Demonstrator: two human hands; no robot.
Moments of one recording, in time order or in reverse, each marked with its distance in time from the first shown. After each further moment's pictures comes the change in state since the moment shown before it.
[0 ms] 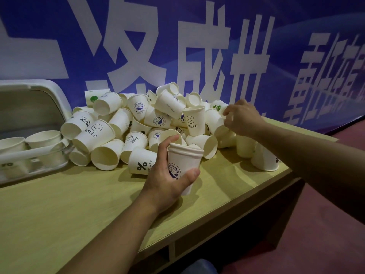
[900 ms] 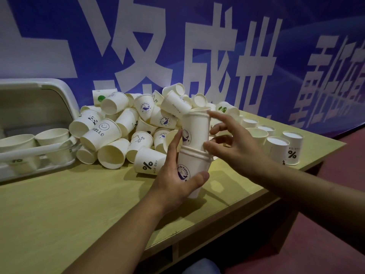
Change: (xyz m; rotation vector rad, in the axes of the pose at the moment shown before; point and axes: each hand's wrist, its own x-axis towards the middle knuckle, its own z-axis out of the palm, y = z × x) left_hand -0.002 0.009 0.001 -0.035 -0.099 -0.051; right_hand -0.122 -0.064 -0.031 0.978 -0.157 -0.205
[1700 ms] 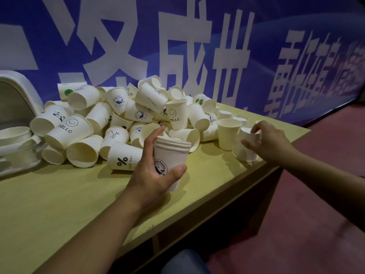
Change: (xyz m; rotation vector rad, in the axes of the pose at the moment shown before) left_hand 0.000 -0.003 0.007 -0.029 0.035 0.099; right_hand -0.023 0.071 -0.108 -0.702 0.240 0.467
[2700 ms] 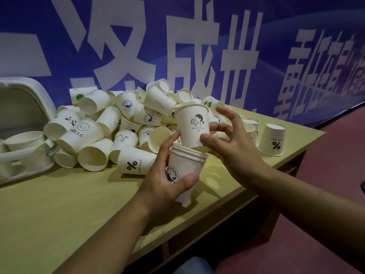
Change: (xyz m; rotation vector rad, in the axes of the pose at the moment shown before) left_hand -0.002 0.000 -0.001 -0.071 -0.121 -0.038; right_hand -0.052 -0.102 0.042 1.058 -0.178 -0.263
